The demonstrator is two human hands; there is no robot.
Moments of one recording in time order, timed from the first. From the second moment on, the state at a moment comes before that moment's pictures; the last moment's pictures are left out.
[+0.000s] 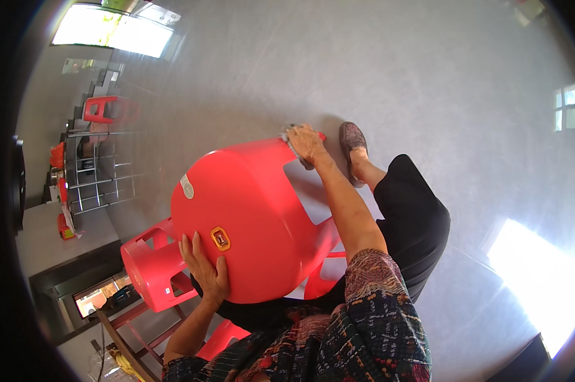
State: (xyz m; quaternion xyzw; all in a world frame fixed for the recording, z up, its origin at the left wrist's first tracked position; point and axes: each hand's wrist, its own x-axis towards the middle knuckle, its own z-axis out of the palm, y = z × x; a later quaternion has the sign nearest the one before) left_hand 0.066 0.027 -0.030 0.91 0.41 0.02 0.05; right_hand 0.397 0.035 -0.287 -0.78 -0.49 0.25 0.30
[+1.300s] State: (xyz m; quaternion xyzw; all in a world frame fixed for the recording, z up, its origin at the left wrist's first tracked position) left_hand 0.063 0.017 -0.033 0.88 0.46 0.13 0.05; right_hand 0.225 -0.138 -0.048 -0.79 -0.46 -0.06 0.39
